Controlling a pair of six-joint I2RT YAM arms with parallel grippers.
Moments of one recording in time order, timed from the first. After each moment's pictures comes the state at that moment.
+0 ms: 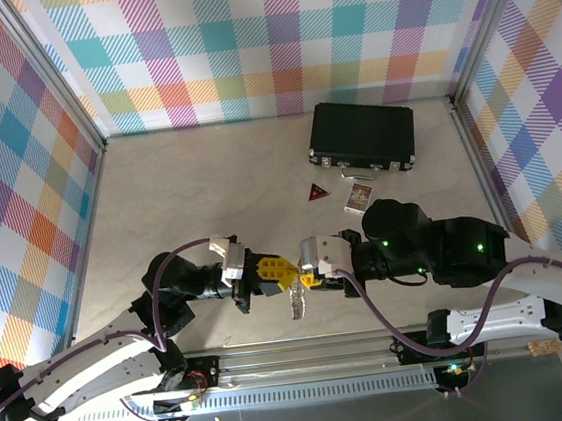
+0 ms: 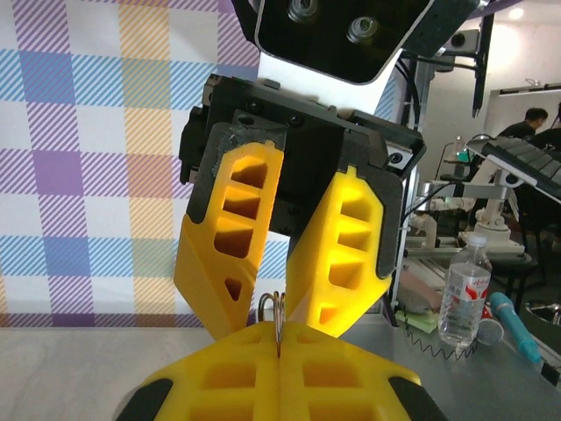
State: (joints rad) left arm -0.98 0.78 0.59 0.48 0.65 -0.21; right arm 1.30 1.00 1.36 -0.86 -0.08 -0.36
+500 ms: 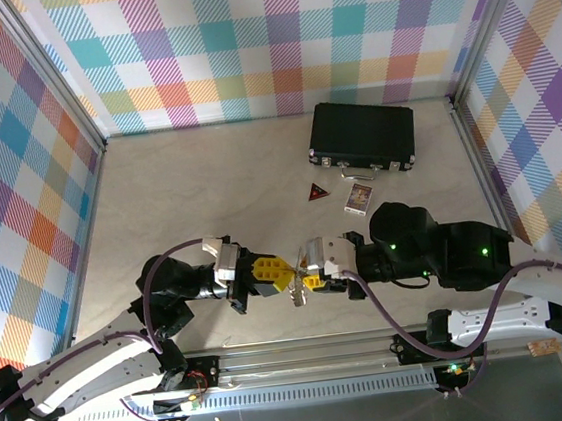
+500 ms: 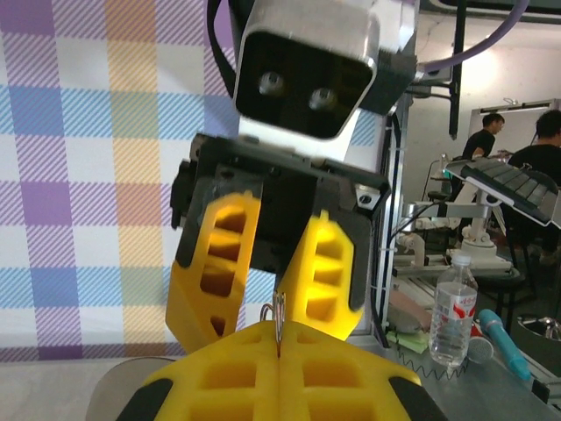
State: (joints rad) left arm -0.98 0.77 0.59 0.55 0.67 -0.24; right arm 1.30 0.96 1.32 -0.82 -0.08 -0.33
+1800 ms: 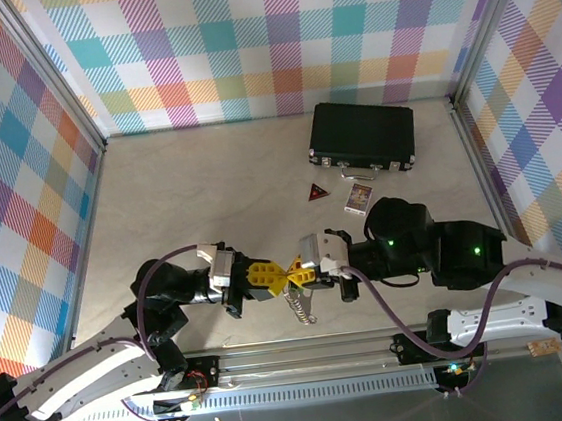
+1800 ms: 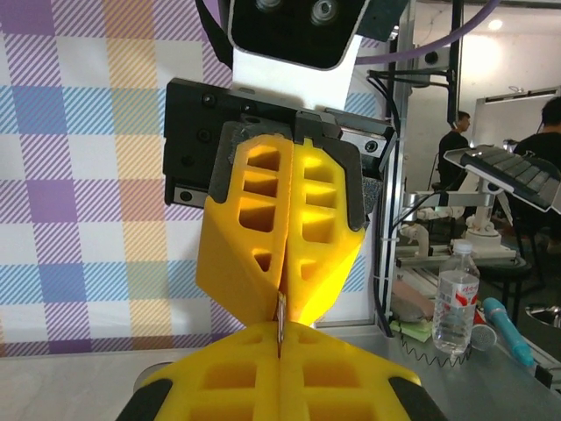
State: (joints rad) left arm -0.98 0.71 0.57 0.48 0.66 -0.20; right arm 1.30 0.99 1.33 -0.70 -0.17 -0.30
